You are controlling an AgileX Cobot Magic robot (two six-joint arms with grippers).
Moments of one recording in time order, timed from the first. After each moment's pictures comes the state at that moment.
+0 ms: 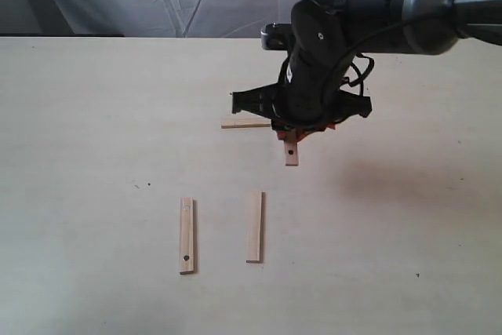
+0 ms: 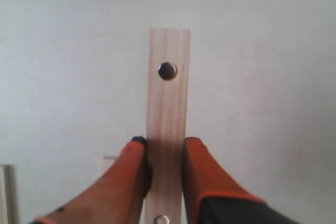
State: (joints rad) left arm -0.01 0.01 0.00 0.00 0.32 0.03; right arm 0.65 1.90 -1.34 -0.14 0.78 0.68
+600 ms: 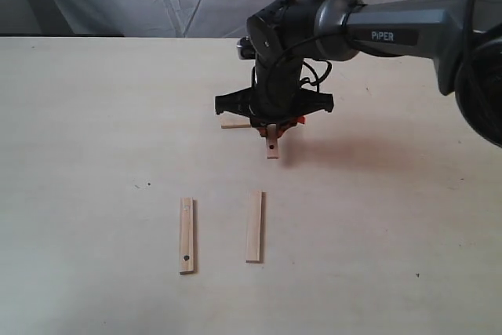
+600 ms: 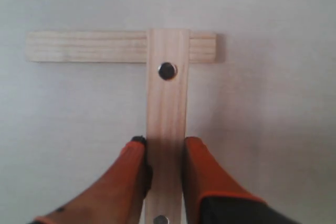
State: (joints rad) left arm -0.01 0.01 0.00 0.00 0.32 0.03; right arm 0.63 2.24 -1.69 -0.16 0.87 0.65
